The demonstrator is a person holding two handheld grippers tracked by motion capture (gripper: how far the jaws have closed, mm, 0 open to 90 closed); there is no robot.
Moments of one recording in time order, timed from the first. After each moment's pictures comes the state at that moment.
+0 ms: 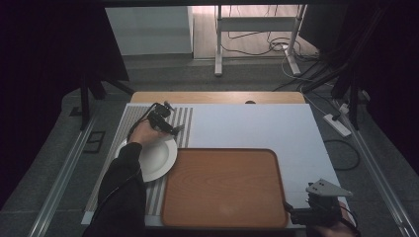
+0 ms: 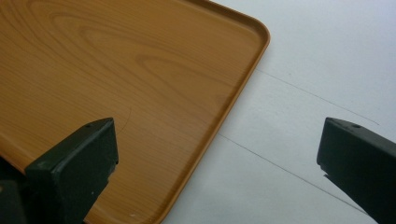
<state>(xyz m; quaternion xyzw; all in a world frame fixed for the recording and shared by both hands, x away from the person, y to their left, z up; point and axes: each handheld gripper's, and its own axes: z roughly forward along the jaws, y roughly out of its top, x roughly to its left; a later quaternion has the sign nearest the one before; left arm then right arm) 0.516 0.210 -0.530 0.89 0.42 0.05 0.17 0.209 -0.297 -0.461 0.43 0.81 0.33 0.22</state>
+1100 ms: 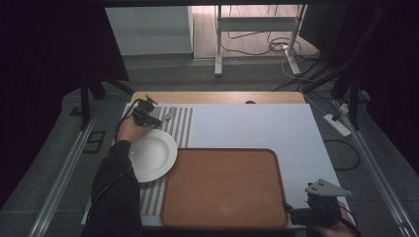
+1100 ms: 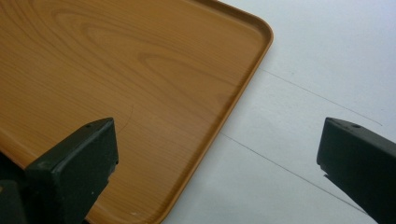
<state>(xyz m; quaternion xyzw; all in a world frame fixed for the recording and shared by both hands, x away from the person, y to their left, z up) 0.517 0.255 -0.517 0.86 0.46 0.04 0.22 0.210 -0.296 -0.461 0.42 0.82 0.33 0.21</state>
